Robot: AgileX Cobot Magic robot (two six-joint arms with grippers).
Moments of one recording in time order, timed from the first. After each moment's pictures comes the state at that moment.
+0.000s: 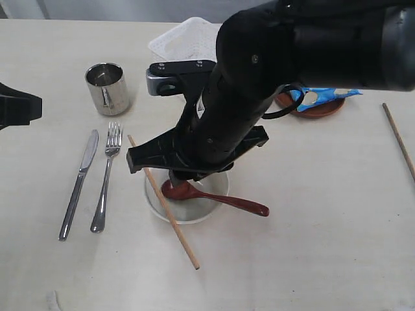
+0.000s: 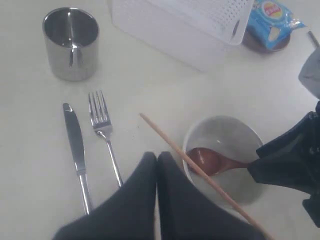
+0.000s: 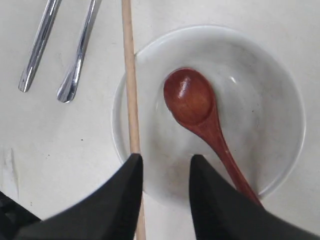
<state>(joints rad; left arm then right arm) -0.38 0.83 -0.63 -0.34 0.64 0.06 0.90 1.69 -1.12 0.18 0.77 0.34</state>
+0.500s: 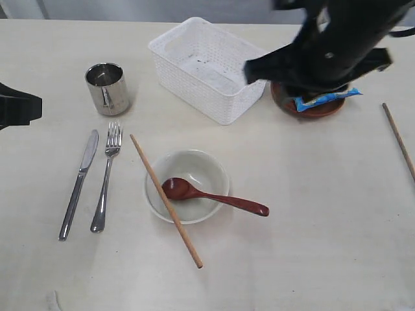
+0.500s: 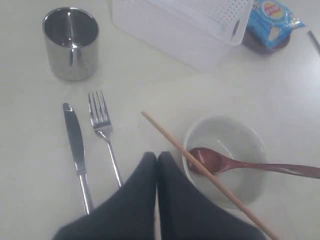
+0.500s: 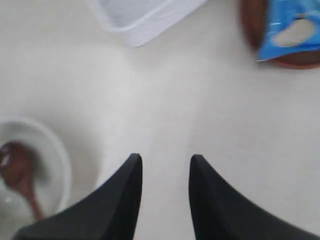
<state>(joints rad) -0.38 0.83 -0.63 -0.34 0.64 0.06 0.57 1.52 -1.14 -0.11 0.92 0.39</state>
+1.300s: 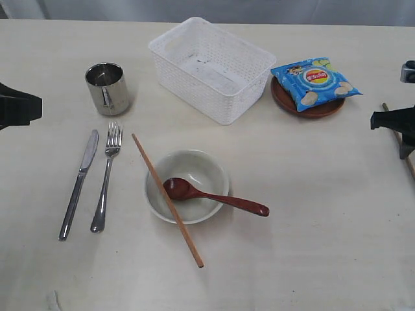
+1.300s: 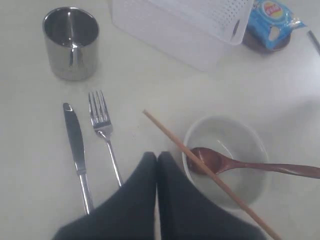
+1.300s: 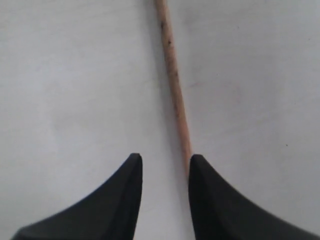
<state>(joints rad) -0.38 0.83 -0.63 -0.34 0.64 0.06 -0.08 1.76 -0.92 -0.23 0.72 0.28</state>
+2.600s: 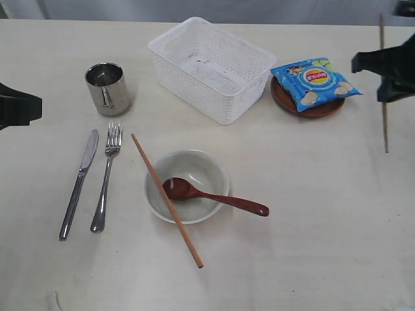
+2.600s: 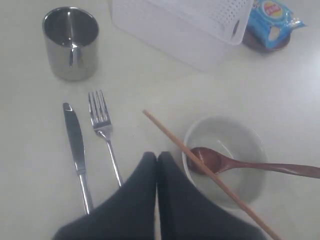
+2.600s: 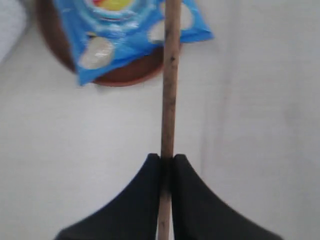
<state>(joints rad) -0.38 0.83 -0.63 -0.34 0.64 0.06 0.07 1.55 -1.03 0.01 0.77 0.07</state>
